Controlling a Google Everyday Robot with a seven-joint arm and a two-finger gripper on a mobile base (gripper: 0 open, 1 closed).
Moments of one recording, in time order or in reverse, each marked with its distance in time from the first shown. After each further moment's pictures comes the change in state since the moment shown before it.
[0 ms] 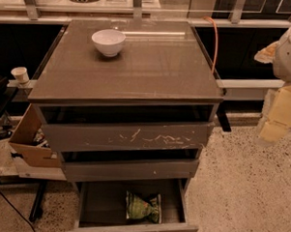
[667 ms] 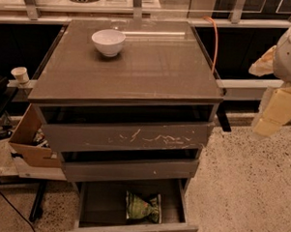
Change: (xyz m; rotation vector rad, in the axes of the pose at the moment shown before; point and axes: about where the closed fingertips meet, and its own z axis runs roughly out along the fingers) arm 0.000 0.000 0.000 0.000 0.000 0.000
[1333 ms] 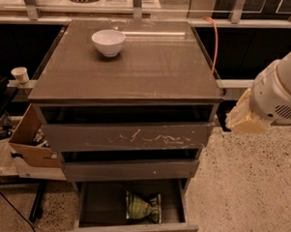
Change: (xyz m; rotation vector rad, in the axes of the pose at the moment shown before) arm -0.004 0.020 0.064 -0.014 -0.081 0.030
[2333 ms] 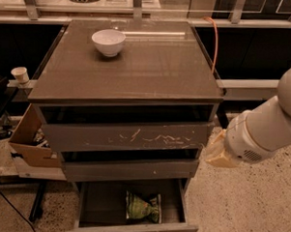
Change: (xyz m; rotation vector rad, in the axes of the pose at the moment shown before) arm 0.011 0.043 0.096 -0.085 -0.083 0.030
